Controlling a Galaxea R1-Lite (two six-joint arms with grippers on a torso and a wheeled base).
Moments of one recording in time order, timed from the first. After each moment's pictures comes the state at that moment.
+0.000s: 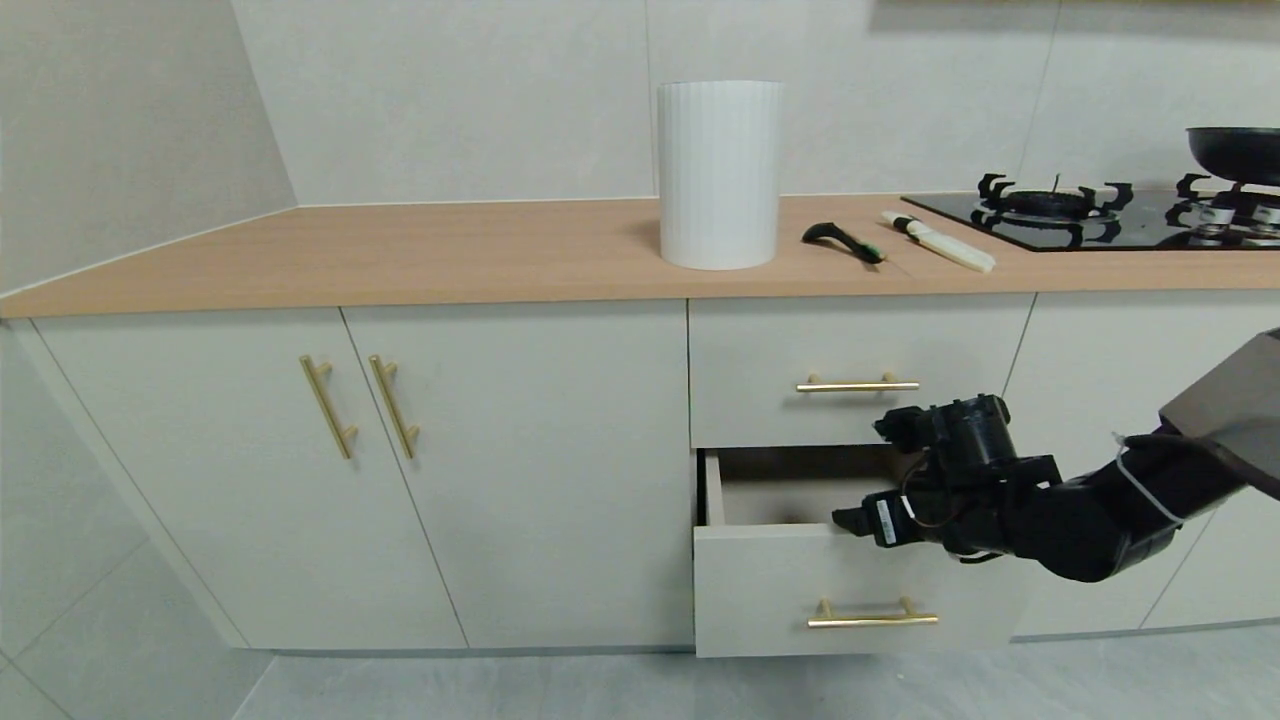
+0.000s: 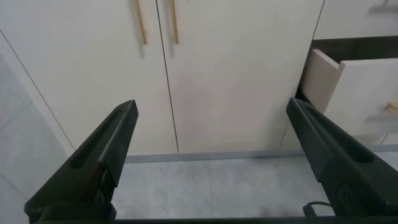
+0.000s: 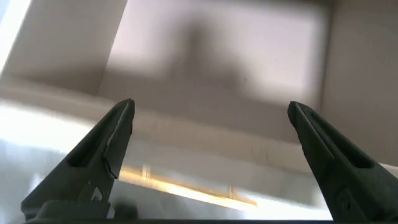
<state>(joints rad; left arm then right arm) 0.00 0.00 0.00 0.00 -0.02 0.02 0.33 2.09 -0.90 -0.50 -0.06 0.05</state>
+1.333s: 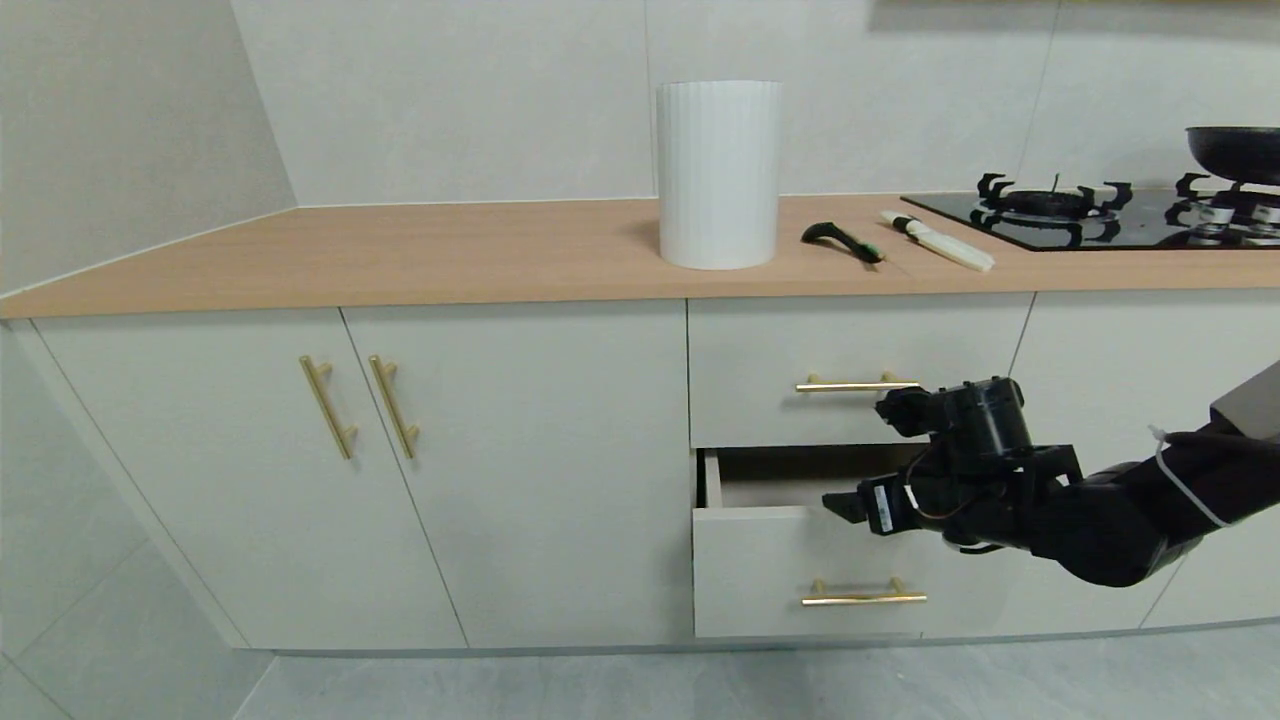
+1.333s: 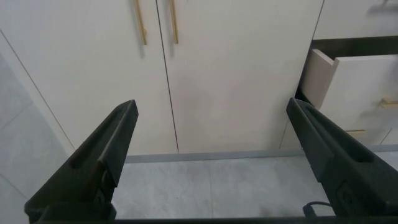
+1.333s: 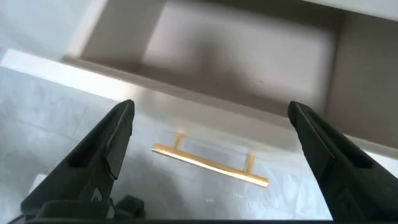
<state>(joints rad) 0.00 0.00 0.00 0.00 -0.02 0.02 0.37 2.01 -0.88 -0.52 -0.05 0.08</state>
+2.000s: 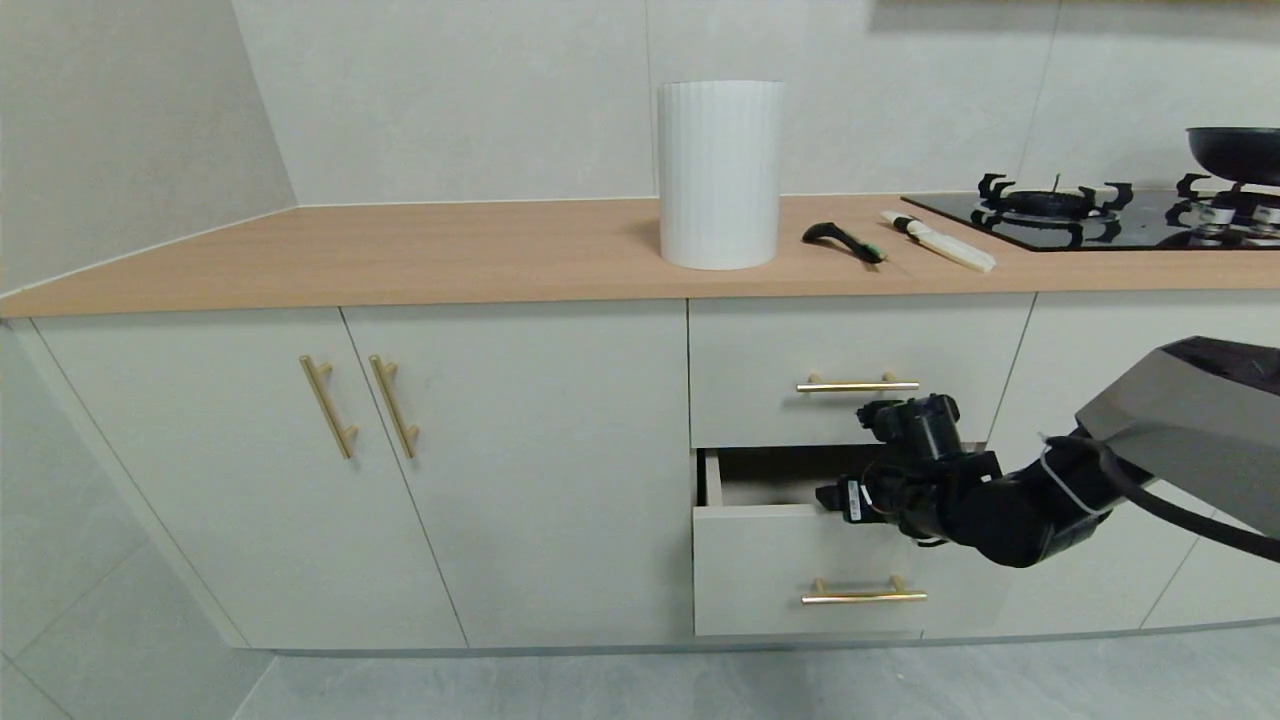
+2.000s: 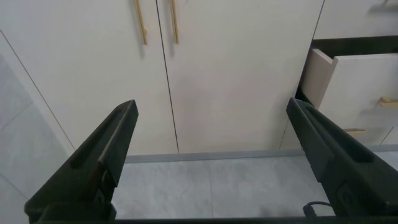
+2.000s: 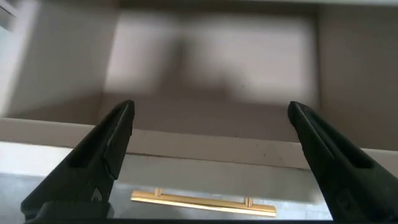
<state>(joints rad) 0.00 0.00 0.00 0.00 -0.02 0.02 0.37 2.23 -1.05 -0.52 -0.21 0.21</state>
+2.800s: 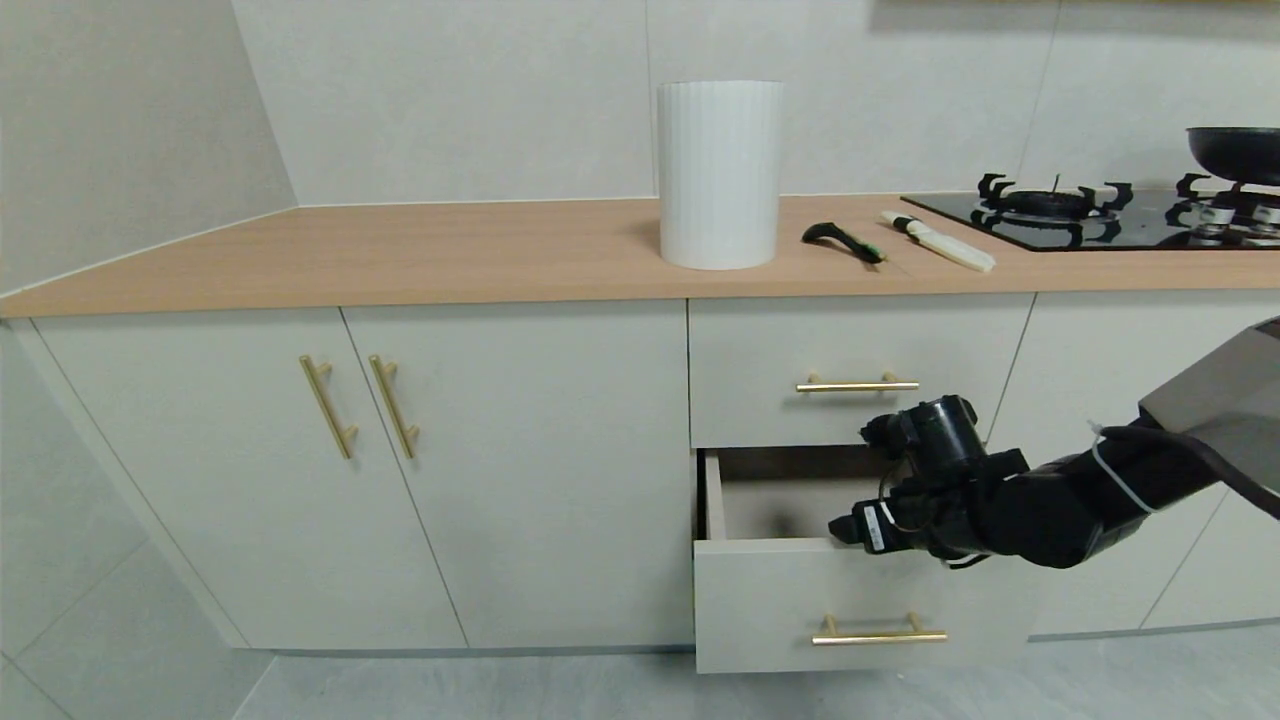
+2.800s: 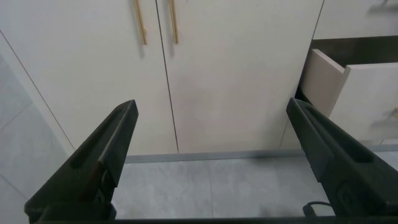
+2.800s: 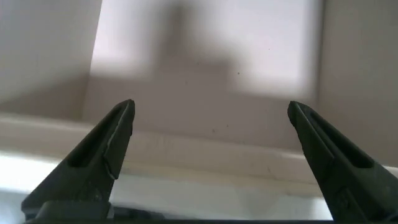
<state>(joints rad) 0.00 0.00 0.00 0.00 -0.02 0.02 0.40 2.10 -0.98 -0.31 -0.16 0.13</state>
